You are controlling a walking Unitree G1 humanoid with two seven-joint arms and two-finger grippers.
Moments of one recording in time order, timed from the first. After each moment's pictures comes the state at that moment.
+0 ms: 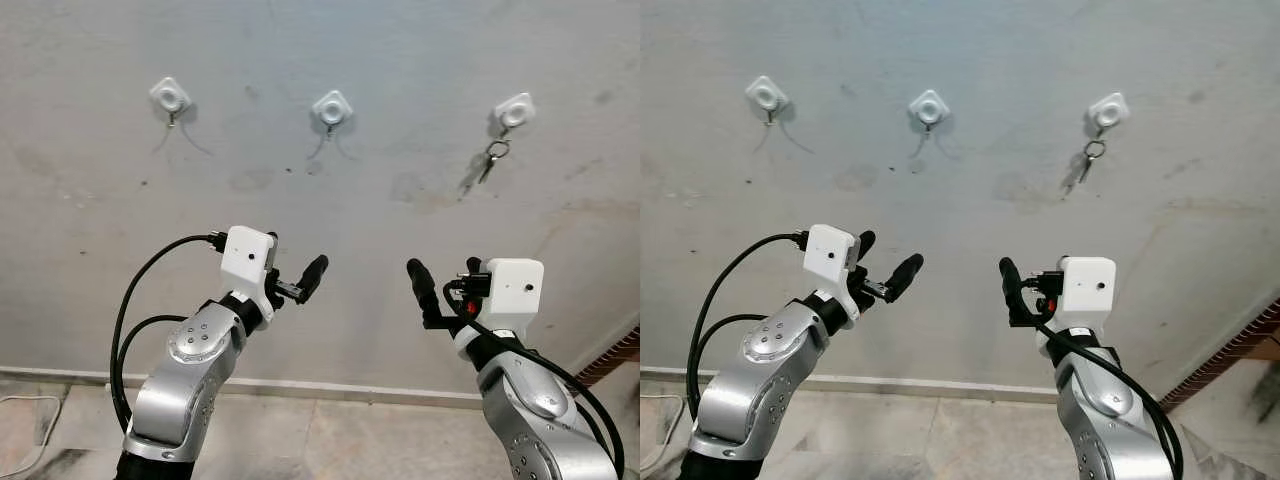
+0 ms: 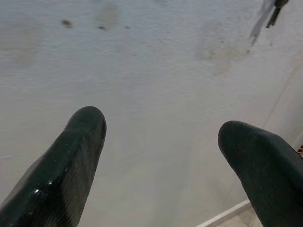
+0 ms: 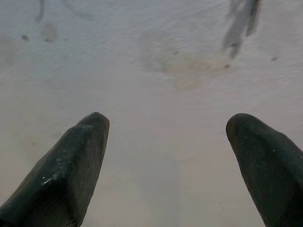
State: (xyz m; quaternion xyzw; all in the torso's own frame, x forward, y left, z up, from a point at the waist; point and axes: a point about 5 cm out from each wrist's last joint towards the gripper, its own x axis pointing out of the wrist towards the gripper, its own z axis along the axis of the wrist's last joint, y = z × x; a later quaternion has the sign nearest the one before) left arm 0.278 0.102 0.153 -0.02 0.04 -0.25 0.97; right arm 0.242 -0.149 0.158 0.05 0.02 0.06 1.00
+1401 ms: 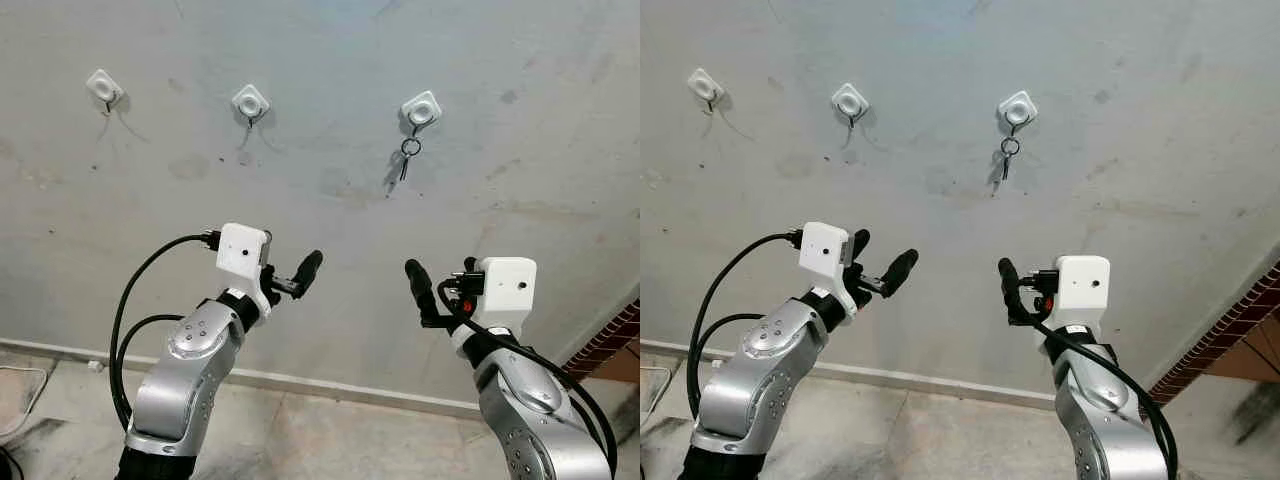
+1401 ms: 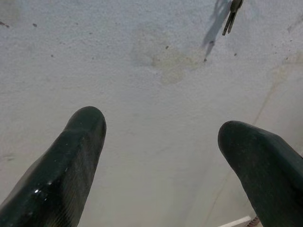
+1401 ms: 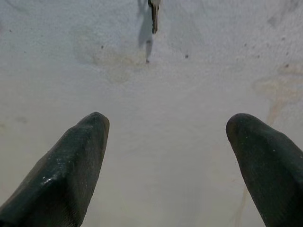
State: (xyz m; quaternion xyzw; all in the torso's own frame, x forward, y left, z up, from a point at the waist) left arm 0.283 0.104 0.154 -0.03 0.04 -0.23 0.97; right arm 0.245 -0.150 0.153 0.03 0.02 0.06 1.00
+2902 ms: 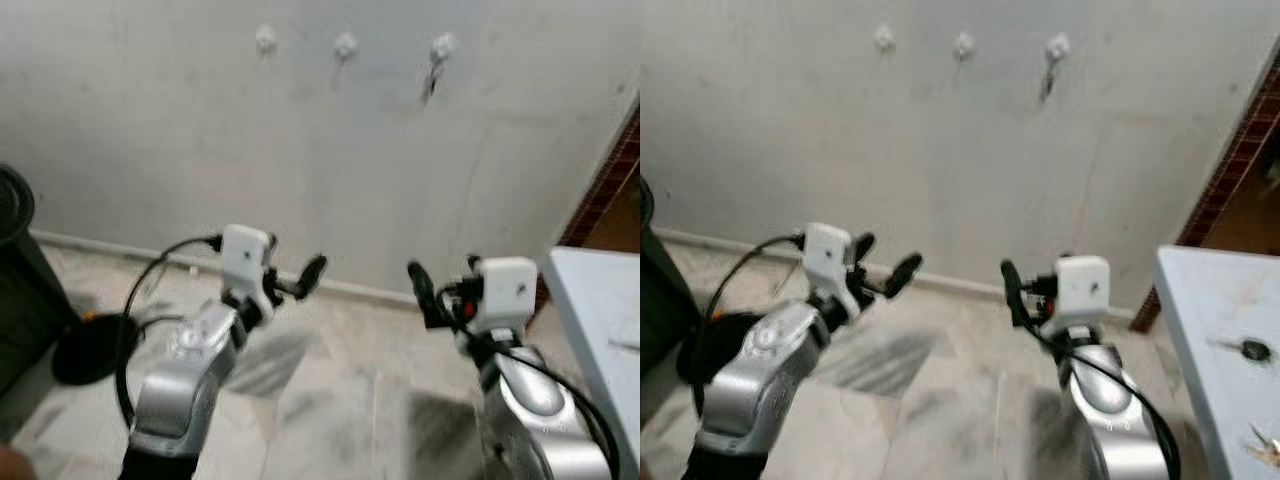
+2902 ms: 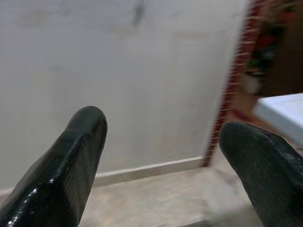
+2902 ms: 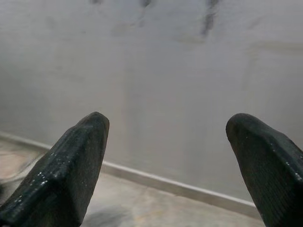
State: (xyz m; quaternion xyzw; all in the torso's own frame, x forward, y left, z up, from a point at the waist) left arm 0.284 0.094 0.154 -0.05 0.04 -0.27 0.96; right arm 0.244 -0.156 0.150 0.00 0.02 0.05 1.00
